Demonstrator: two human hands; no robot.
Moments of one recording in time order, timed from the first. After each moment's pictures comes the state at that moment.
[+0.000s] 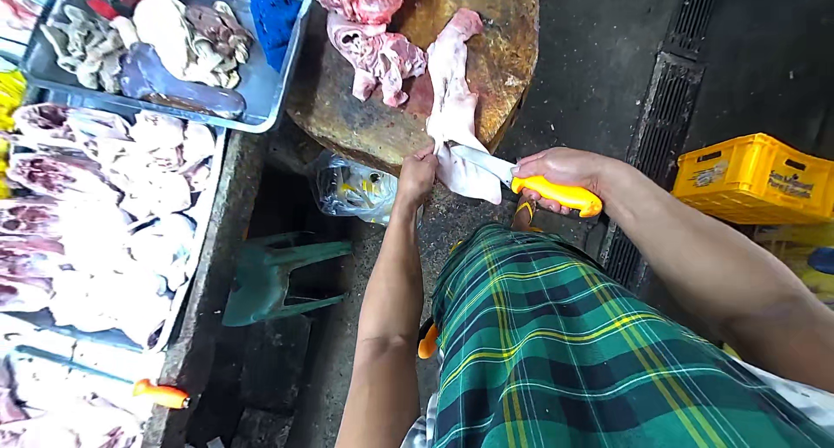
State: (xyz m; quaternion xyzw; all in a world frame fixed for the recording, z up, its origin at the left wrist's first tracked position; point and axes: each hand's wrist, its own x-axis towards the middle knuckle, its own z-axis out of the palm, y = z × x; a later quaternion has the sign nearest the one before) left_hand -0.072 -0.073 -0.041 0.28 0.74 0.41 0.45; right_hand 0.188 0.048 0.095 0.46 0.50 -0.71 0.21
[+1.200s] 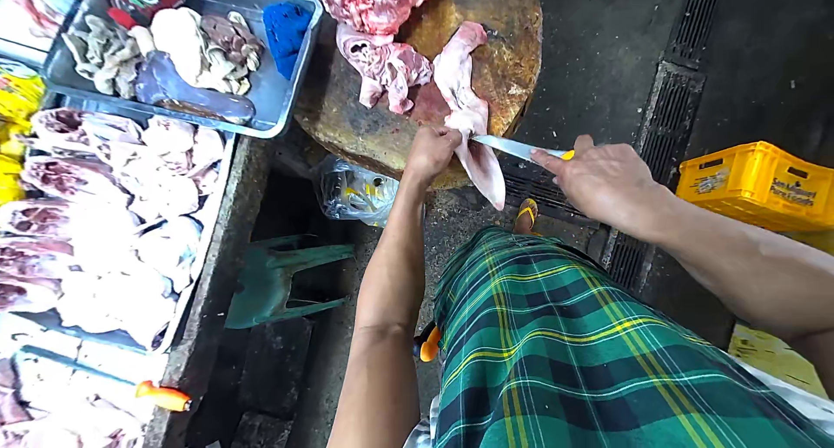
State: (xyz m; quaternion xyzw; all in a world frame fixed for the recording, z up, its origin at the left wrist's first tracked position) left_hand -0.066 -0.030 0.028 0.37 0.75 0.34 0.43; right_hand 0.204 0.020 0.144 0.36 0.89 -0.06 0.25
